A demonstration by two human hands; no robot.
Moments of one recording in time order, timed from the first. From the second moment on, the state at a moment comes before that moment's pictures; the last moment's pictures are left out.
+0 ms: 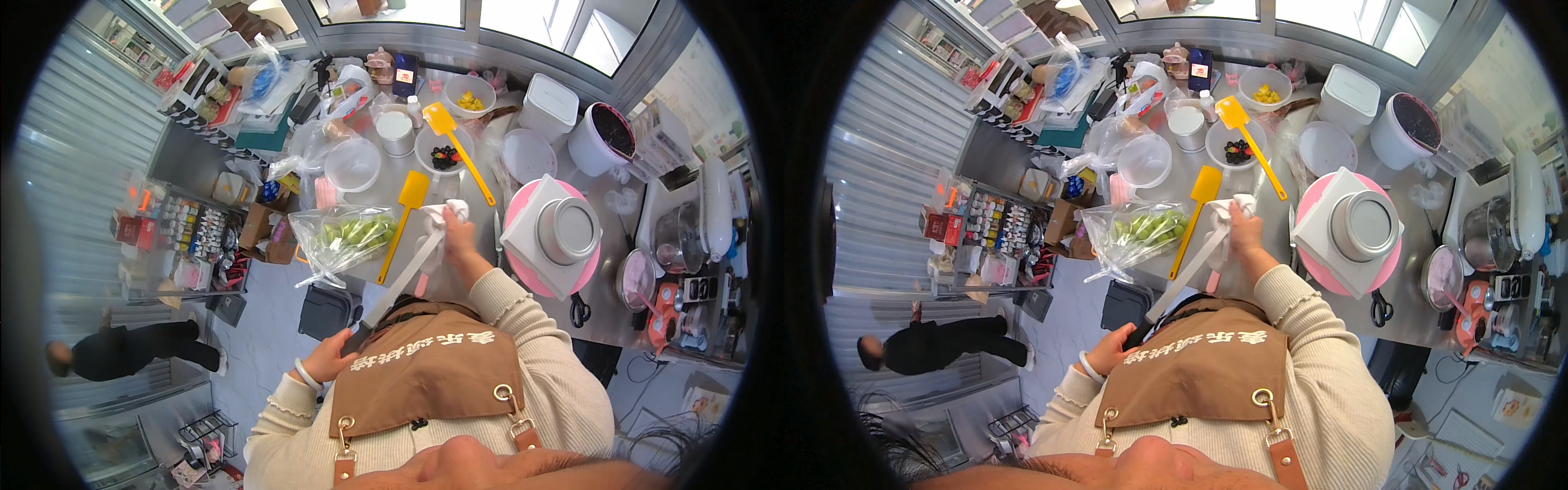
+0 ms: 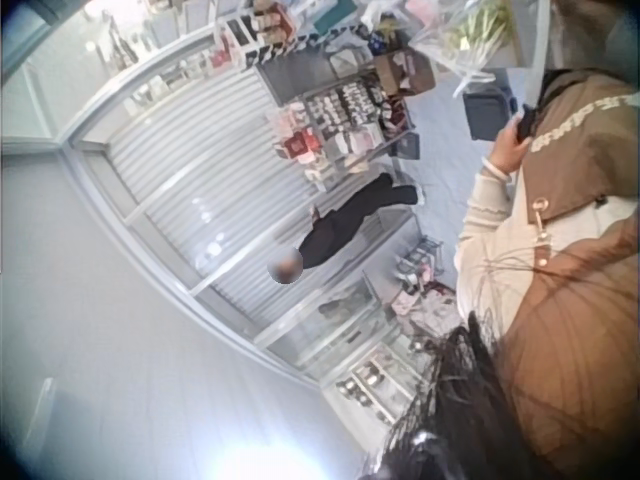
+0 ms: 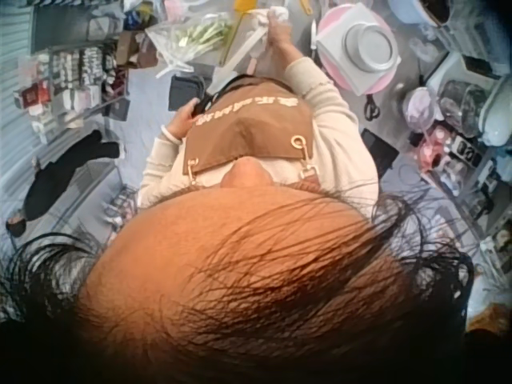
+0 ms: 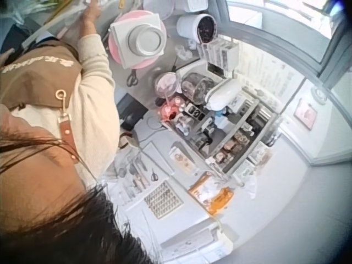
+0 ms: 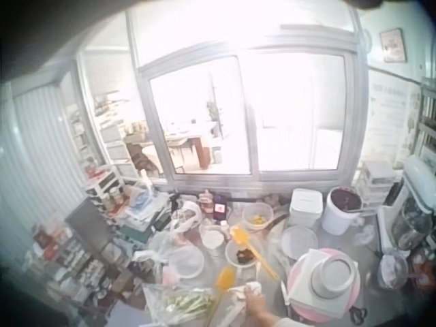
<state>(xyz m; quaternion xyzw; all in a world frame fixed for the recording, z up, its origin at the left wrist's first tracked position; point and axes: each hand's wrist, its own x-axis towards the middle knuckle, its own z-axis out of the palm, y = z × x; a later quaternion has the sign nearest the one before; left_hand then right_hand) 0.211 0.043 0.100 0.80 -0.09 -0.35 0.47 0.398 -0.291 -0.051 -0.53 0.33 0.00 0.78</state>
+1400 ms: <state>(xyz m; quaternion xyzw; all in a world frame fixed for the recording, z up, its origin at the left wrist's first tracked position) 0.294 -0.142 -0.092 0.97 -0.05 -0.11 0.19 0.249 -0.381 0.052 -0.25 0.13 0.25 0.93</state>
